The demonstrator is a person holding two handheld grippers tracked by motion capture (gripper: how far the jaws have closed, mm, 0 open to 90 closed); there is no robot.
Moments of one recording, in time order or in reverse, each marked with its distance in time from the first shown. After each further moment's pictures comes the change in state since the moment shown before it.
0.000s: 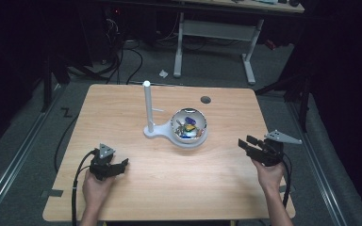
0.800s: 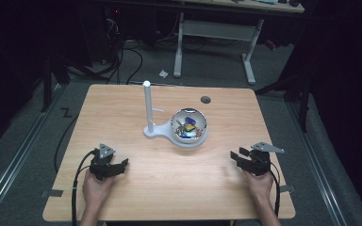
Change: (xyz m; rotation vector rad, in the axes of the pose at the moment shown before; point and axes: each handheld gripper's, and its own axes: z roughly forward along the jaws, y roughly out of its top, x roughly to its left) left arm 0.000 0.000 0.000 0.000 0.001 -0.001; right arm 0.007 -0.046 0.033 0.116 -0.054 -0.023
